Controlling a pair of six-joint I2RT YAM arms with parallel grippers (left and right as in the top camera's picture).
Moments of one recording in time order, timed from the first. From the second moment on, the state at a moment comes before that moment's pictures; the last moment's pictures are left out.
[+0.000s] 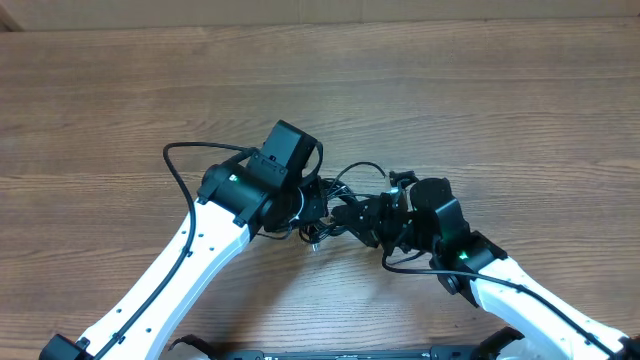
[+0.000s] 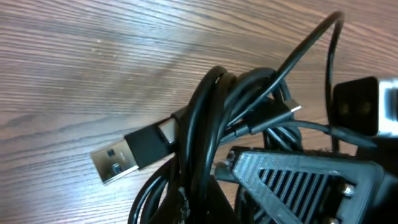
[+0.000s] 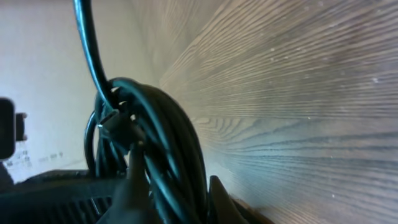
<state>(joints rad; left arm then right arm) -0.56 1.41 1.23 -1.01 0.20 -0.79 0.55 1.25 0.51 0.23 -0.60 1.40</state>
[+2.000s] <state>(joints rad) -0.30 1.41 1.13 -0.99 0.30 -0.57 0.45 1.24 0.52 -0.30 -0.42 0.94</state>
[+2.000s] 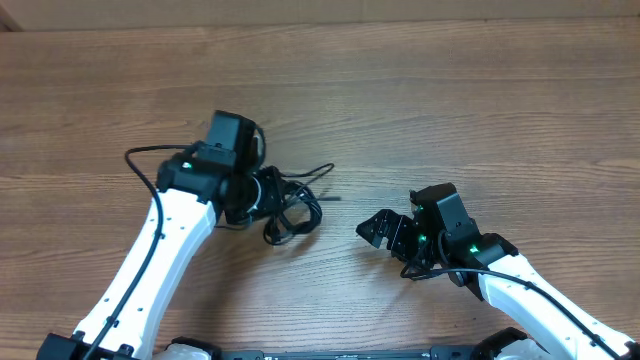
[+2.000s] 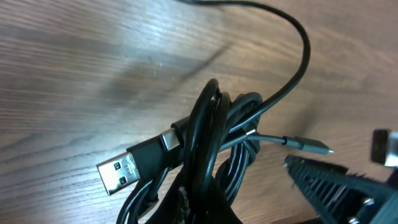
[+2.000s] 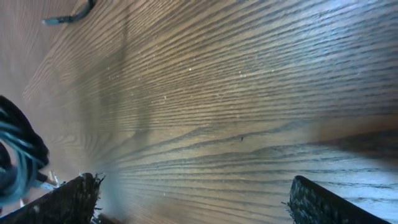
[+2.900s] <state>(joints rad) -0.35 1.42 1.08 -0.96 0.21 -0.74 0.45 1.24 0.52 -0.30 -0.40 0.94</state>
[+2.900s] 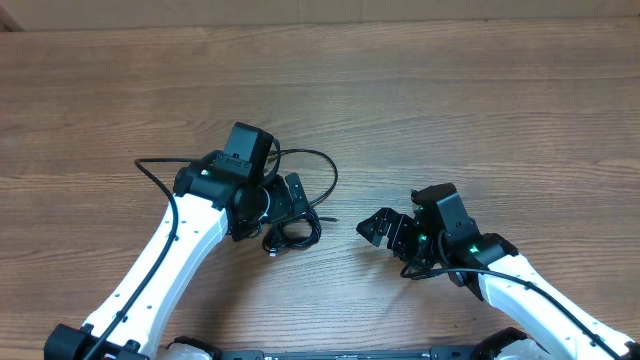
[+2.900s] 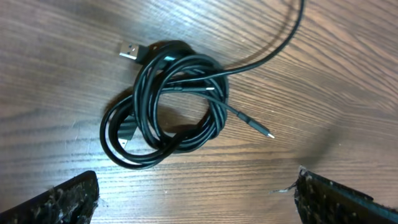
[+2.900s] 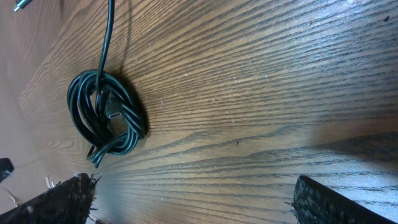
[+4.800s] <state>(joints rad) -0.51 1.76 1.21 -0.97 -0.19 -0.87 0.45 1.32 0.52 -0.34 -0.34 0.94</state>
